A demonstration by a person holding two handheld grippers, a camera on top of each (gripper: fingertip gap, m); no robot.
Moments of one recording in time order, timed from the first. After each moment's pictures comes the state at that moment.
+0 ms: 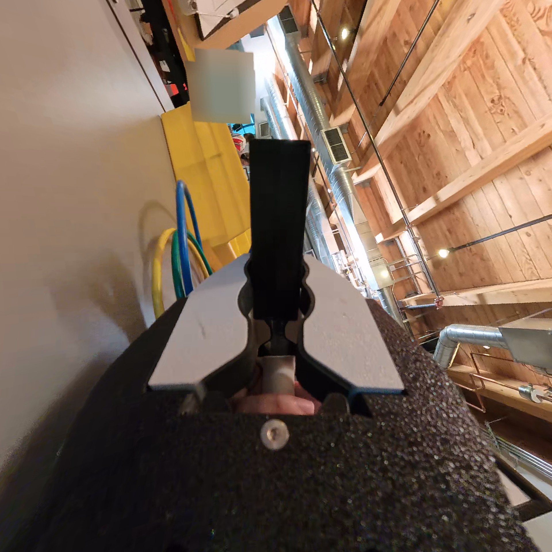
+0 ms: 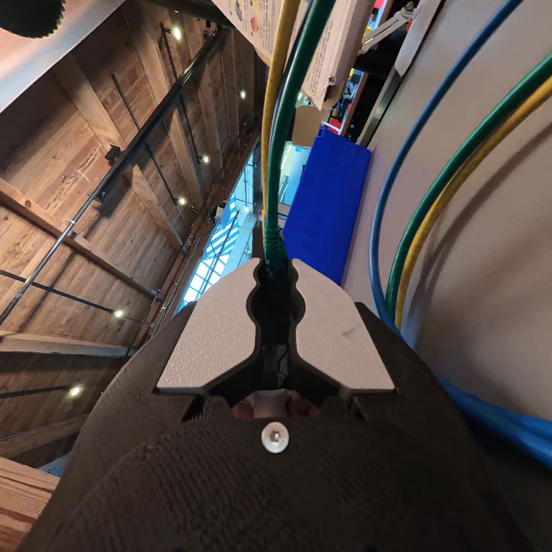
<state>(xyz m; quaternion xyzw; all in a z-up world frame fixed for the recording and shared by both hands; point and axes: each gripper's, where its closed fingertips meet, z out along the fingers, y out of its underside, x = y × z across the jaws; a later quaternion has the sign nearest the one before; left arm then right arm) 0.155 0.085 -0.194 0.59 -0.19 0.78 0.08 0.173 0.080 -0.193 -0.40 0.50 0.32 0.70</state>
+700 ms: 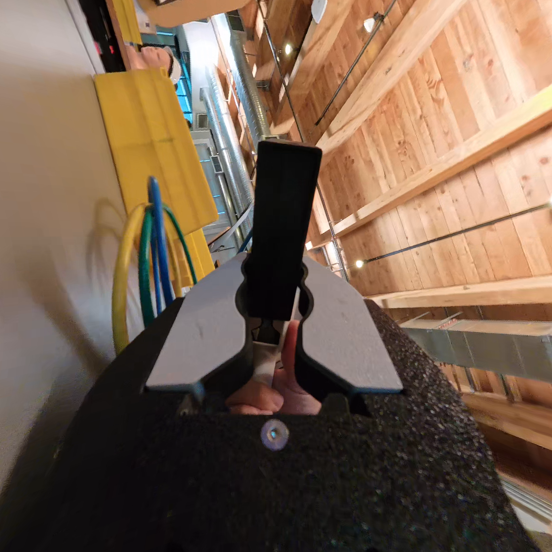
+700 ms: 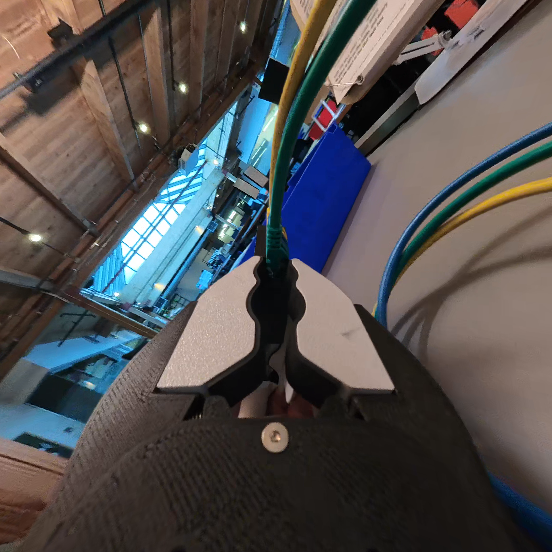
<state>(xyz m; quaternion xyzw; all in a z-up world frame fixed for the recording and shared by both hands) 0.157 0.083 -0.183 0.52 -0.12 0.83 0.17 0.176 0.080 -0.177 -0.52 0.42 0.22 0.71</state>
